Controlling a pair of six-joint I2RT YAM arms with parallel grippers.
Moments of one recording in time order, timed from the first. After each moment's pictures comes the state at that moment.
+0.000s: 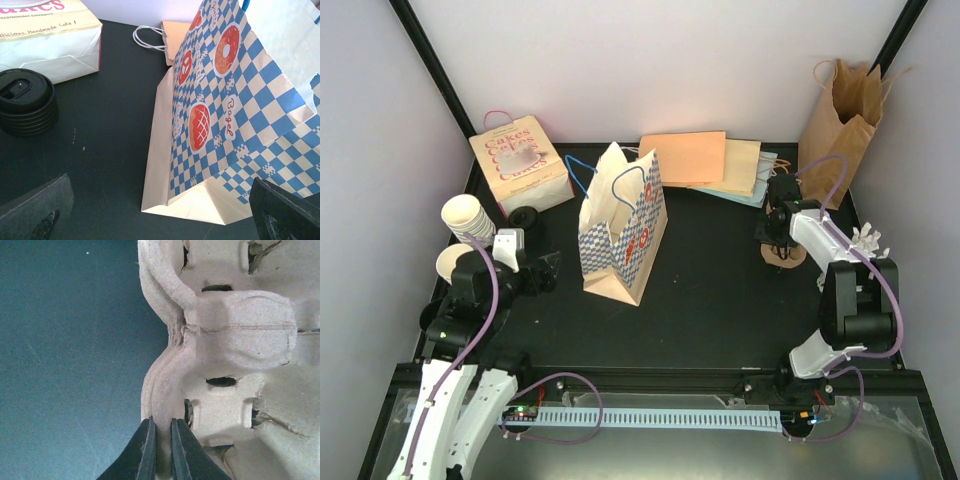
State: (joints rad) left arm -0.17 0.47 0.73 -0.72 0.19 -0.30; right arm 0.09 1.60 1.09 -0.68 0.13 0.31
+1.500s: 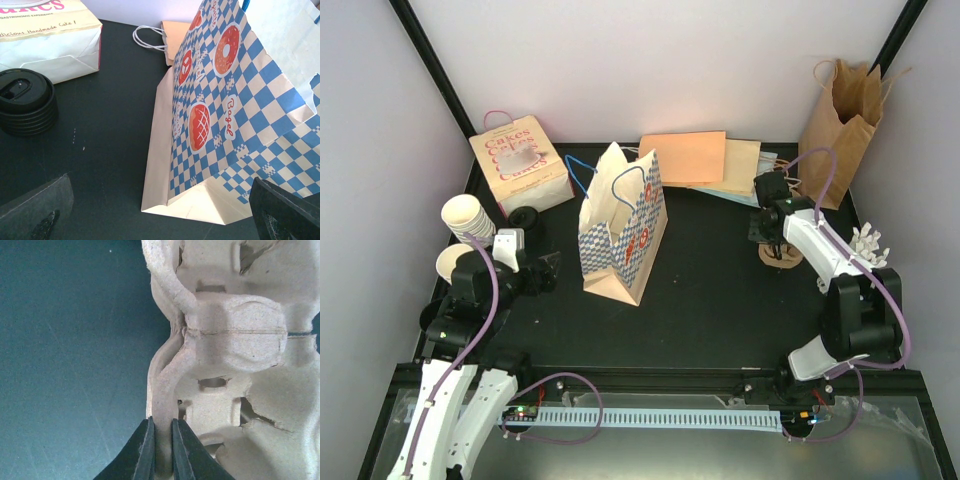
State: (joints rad) left arm -0.17 0.47 0.73 -0.72 0.19 -0.30; right arm 0.19 1.53 1.14 -0.79 0.24 0.29
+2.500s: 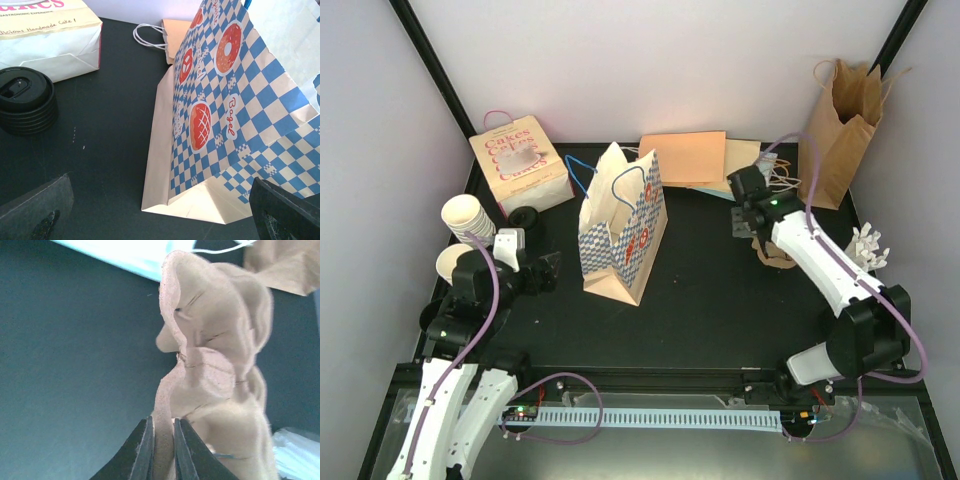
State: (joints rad) left arm -0.17 0.48 0.73 -0.72 0.19 -0.30; right arm 0.36 1.45 1.25 -0.89 0.41 0.29
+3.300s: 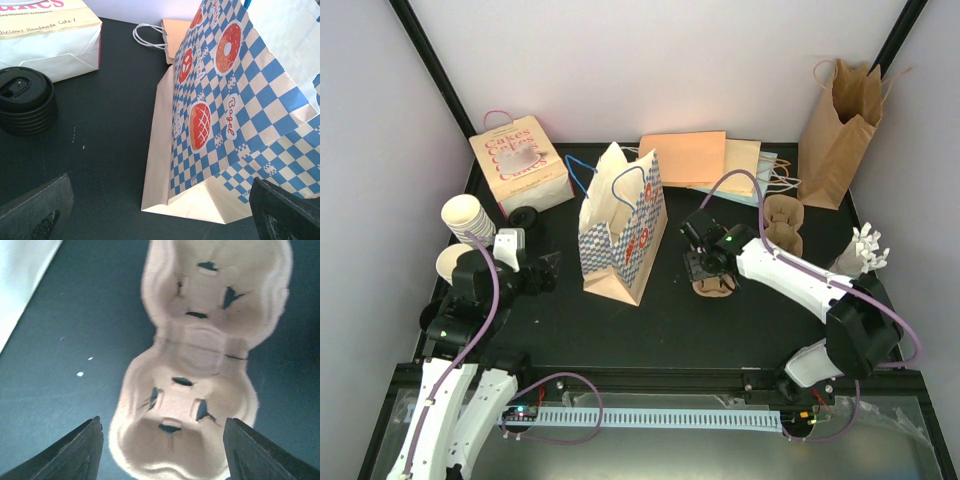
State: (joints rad) left arm -0.17 0.48 0.73 -0.72 0.19 -0.30; right arm 0.73 1.47 1.06 -0.82 0.23 0.43
